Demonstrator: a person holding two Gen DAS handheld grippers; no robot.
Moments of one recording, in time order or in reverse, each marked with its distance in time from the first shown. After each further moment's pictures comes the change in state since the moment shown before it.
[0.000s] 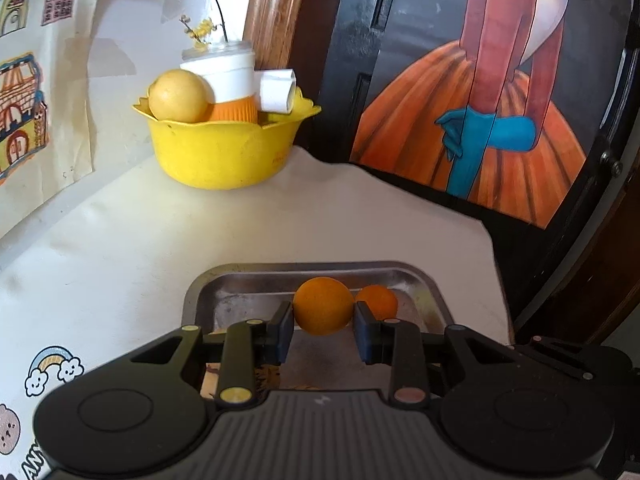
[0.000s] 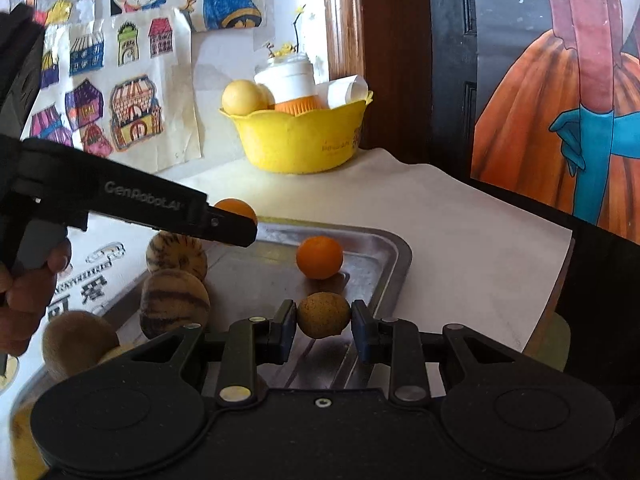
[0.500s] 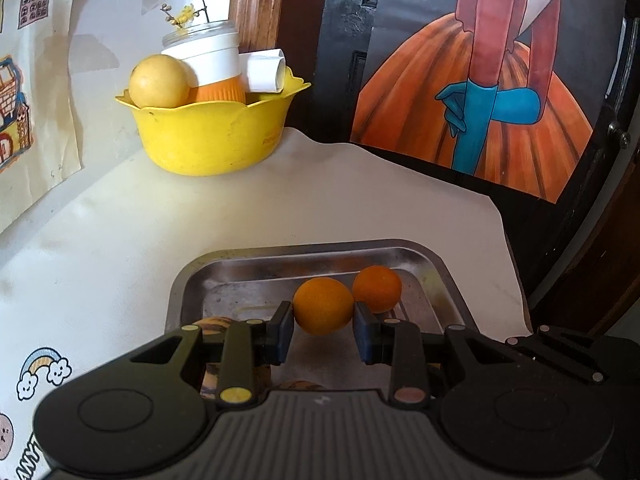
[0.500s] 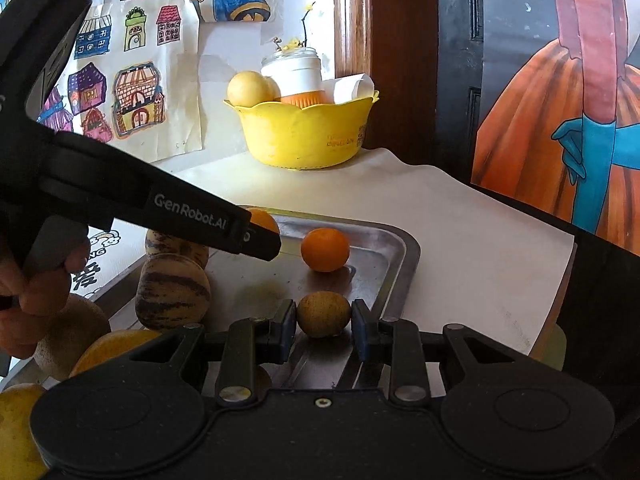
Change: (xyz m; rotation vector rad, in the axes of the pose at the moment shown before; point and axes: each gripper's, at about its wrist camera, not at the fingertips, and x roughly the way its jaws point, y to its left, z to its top) left arm 0.017 -0.012 -0.005 0.057 0.037 0.032; right arm 0.006 0.008 -0.008 -0.026 -0.015 -0.018
